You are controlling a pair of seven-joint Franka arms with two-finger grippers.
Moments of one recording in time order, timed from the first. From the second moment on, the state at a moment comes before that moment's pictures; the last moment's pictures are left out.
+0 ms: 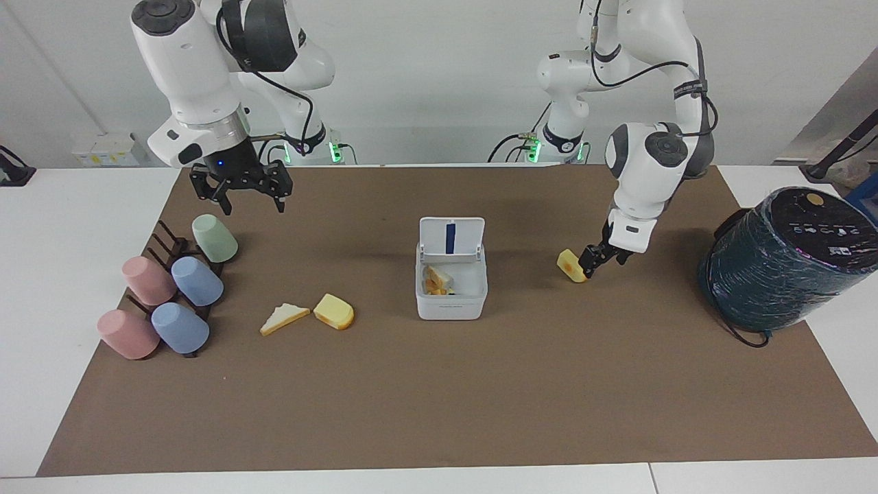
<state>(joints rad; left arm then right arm) 0.00 0.05 -0.17 -2.22 0.03 2.36 -0.55 0.09 -0.04 0.02 -1.76 -0.02 1.76 0.07</state>
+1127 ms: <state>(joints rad) -0.11 0.02 -0.17 -2.43 0.03 2.66 -0.81 0.18 0.18 0.02 -1.88 -0.01 2.22 0.20</state>
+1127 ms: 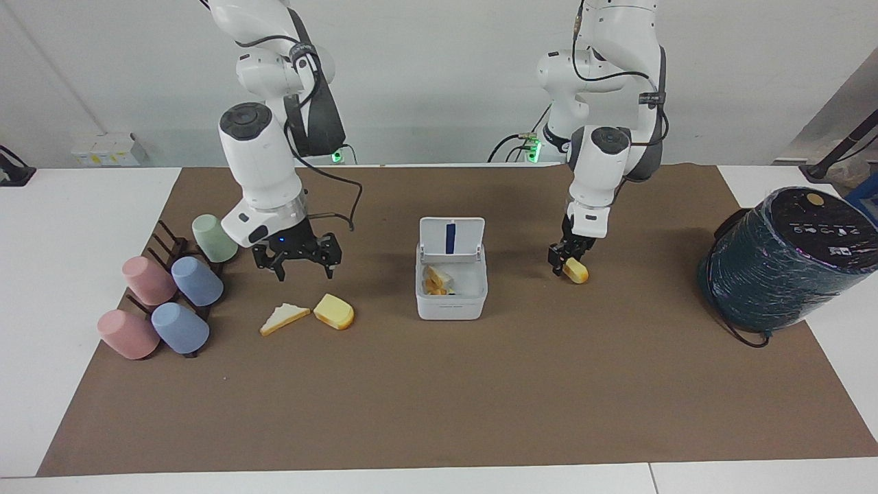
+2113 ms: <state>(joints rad) -0.14 0.02 -0.18 -2.16 0.03 2.28 -0.70 0.18 0.24 0.02 -2.23 -0.01 2.87 0.20</state>
